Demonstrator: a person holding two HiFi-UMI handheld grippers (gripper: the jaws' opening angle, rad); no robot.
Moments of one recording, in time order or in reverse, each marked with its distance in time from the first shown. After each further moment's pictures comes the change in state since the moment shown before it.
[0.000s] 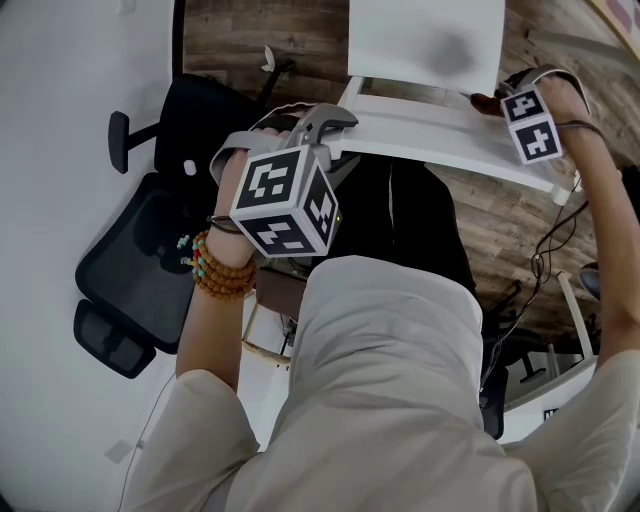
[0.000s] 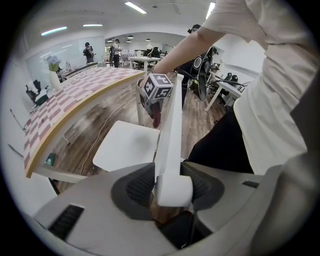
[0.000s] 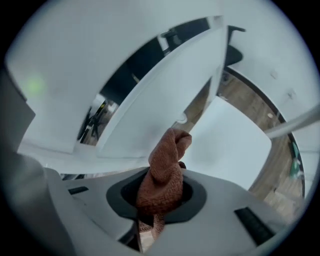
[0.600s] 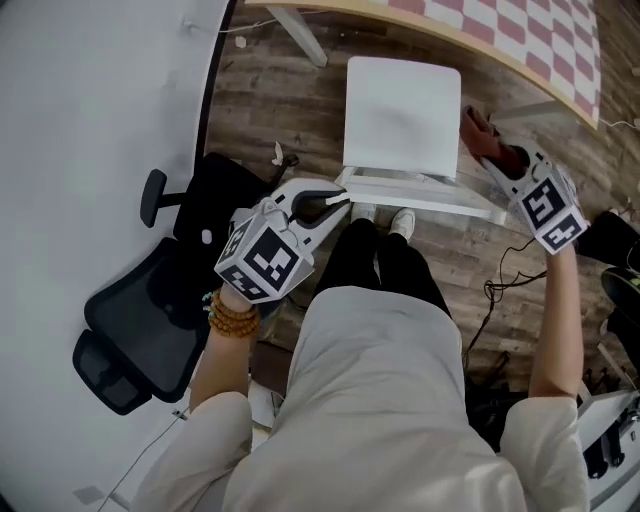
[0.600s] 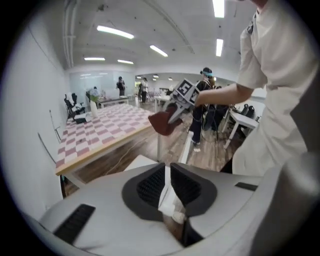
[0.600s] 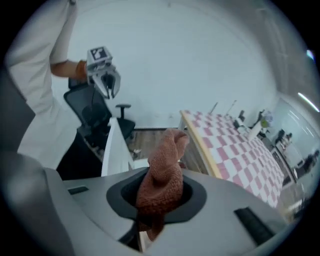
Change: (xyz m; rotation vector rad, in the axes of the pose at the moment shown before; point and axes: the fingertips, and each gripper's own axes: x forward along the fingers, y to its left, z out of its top) left arm -0.139 -0.004 0.067 -0.155 -0.412 0.234; right arm -0.288 0.012 -0.004 0.933 -0.643 -0.745
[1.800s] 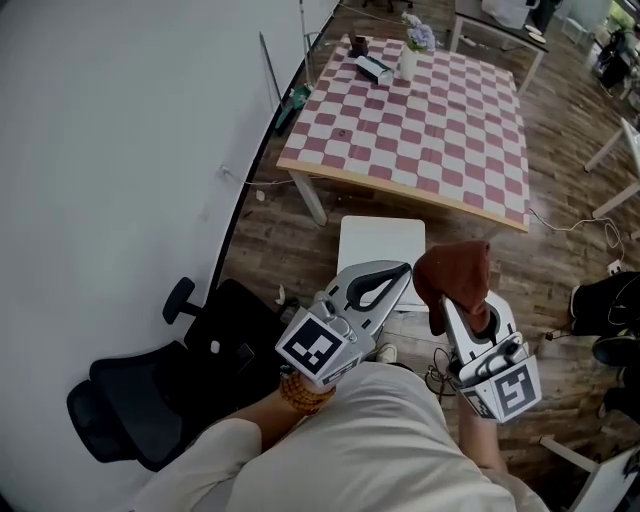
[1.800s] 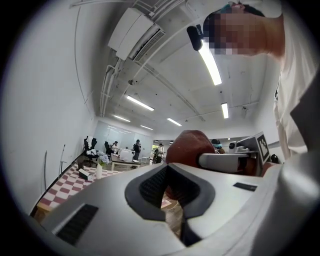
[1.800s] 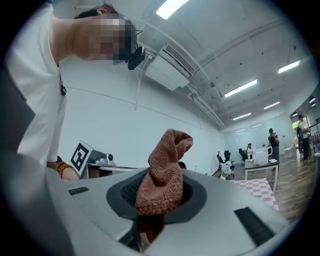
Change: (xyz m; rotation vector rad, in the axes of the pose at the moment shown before) left arm -0.116 -0.032 0.306 -0.137 -0.843 0.219; right arm -0.313 0.047 0.208 0.343 -0.949 -0.427
